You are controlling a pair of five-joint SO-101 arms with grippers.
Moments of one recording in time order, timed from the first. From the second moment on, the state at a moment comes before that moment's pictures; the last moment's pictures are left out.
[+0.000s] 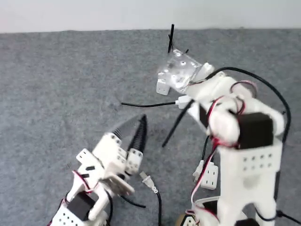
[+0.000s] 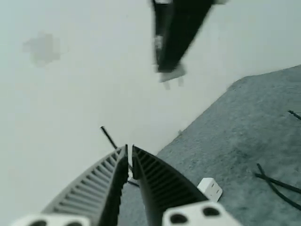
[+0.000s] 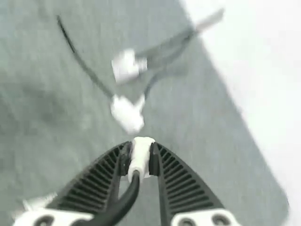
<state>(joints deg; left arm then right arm) 32.4 -103.5 96.7 13.7 -21.5 -14.1 -30.5 -9.5 90.6 46.6</state>
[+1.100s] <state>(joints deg) 43.2 -103.5 96.7 12.0 -37.1 -41.5 -31.9 -14.9 100.7 37.7</state>
